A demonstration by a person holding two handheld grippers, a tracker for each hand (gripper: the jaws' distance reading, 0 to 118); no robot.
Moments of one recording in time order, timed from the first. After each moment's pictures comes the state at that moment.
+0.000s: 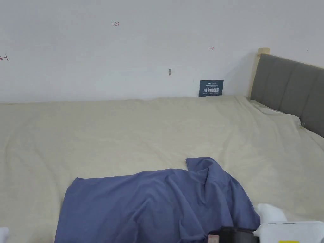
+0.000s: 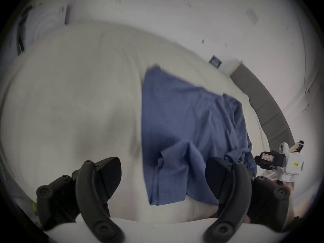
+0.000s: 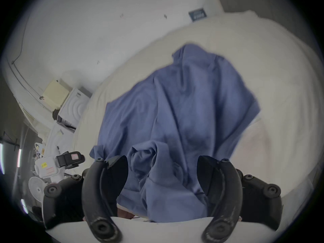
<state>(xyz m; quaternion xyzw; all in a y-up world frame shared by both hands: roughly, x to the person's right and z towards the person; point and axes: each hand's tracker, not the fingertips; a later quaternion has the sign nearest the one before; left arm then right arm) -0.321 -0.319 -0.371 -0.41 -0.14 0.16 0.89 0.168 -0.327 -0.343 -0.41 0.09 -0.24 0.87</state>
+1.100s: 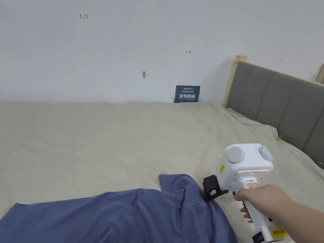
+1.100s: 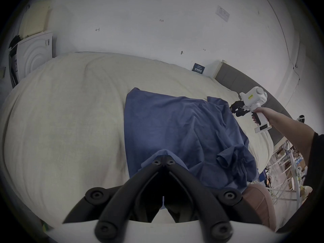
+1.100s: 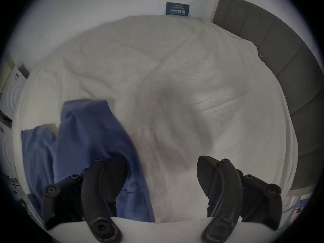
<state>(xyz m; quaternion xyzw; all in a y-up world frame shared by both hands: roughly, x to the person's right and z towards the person) -0.292 -0.325 -0.363 -0.36 -0.19 0.09 0.91 0.261 -0.355 -0.645 -0.56 -0.10 -0.01 0.82</state>
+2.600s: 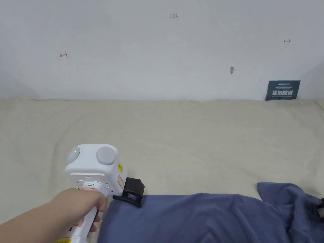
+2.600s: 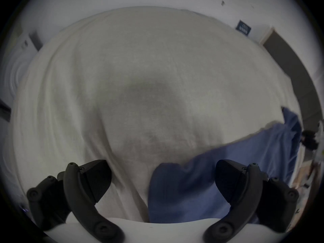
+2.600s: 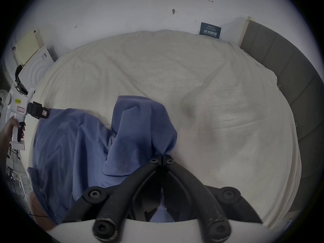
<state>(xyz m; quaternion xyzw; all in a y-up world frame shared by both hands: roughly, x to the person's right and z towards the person) -0.265 -0.375 -0.713 -0.58 -0.11 -0.03 0.81 0.223 -0.330 -0.601 -0.50 0.03 0.01 0.87</state>
